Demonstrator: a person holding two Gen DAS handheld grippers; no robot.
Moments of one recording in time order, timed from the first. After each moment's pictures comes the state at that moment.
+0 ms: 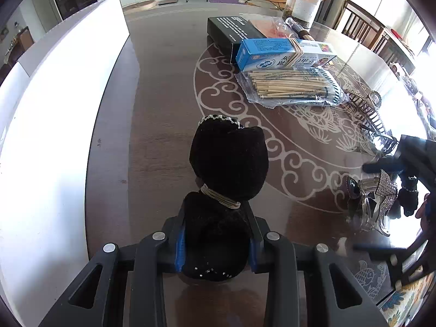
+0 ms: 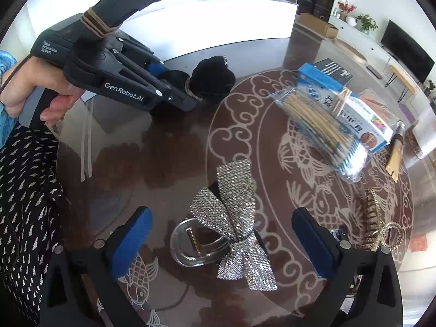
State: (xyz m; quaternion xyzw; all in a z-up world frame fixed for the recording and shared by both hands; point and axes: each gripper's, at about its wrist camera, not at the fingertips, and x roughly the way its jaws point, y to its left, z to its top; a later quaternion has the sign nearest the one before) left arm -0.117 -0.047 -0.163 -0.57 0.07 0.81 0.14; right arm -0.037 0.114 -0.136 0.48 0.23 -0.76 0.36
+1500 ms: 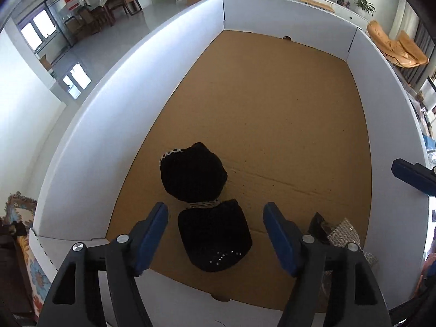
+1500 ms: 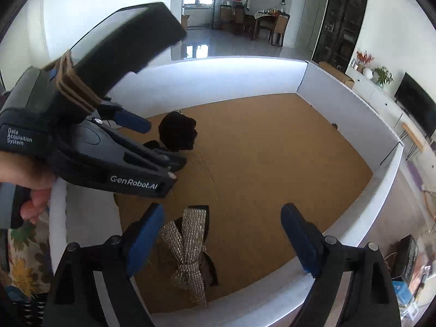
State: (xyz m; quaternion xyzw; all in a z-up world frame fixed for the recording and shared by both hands) left arm -0.106 -0.341 -0.135 -0.56 0.01 0.82 -0.10; right arm -0.058 -0.211 -0.106 0.36 0.25 -0.81 0.39
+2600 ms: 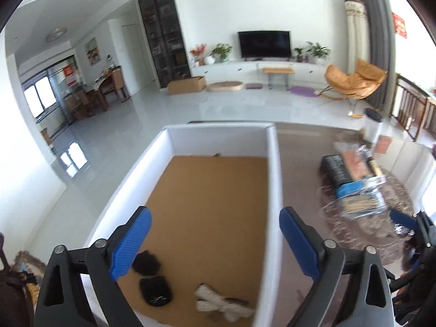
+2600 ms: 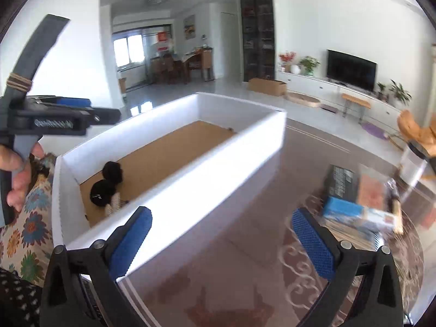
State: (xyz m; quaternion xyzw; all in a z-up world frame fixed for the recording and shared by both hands) left arm -0.055 -0.174 0.029 -0.34 0.07 0.94 -0.03; right arm -0.077 -0.001 -0.058 0.31 0.05 -0.92 0.24
